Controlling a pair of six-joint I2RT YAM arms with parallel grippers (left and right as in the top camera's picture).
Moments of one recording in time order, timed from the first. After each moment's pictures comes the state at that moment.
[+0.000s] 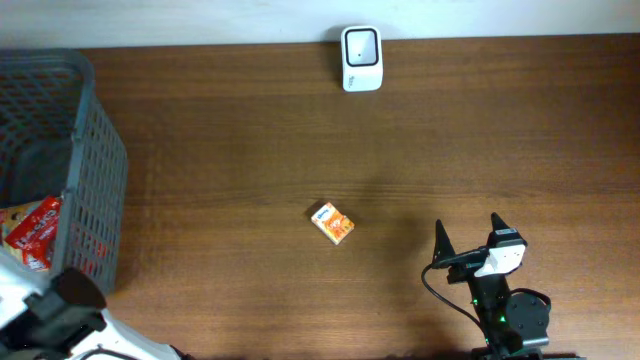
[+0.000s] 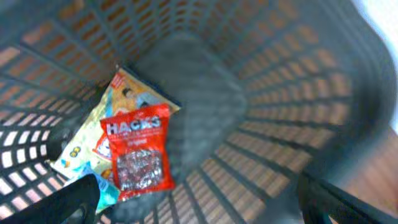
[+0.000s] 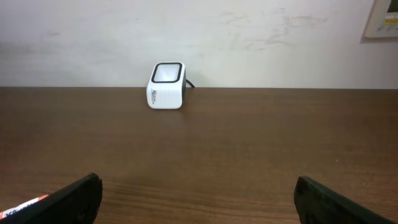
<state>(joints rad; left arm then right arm) 0.69 1.96 2.56 -1.65 0.08 -0.23 0.09 0.01 0.01 -0.08 -0.04 0.05</state>
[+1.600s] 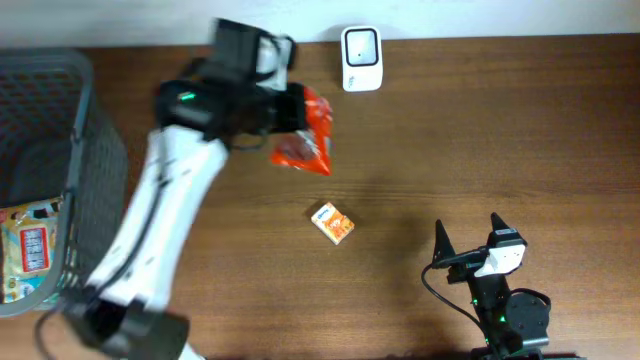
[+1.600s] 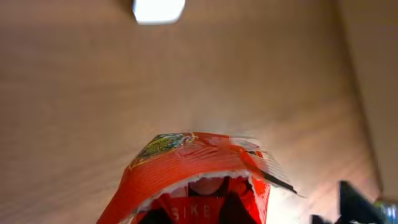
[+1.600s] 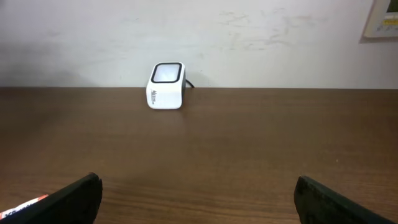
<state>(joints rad) -0.36 1.76 1.84 -1.00 0.37 -0.33 0.09 0.01 0.01 -0.08 -0.04 0.05</state>
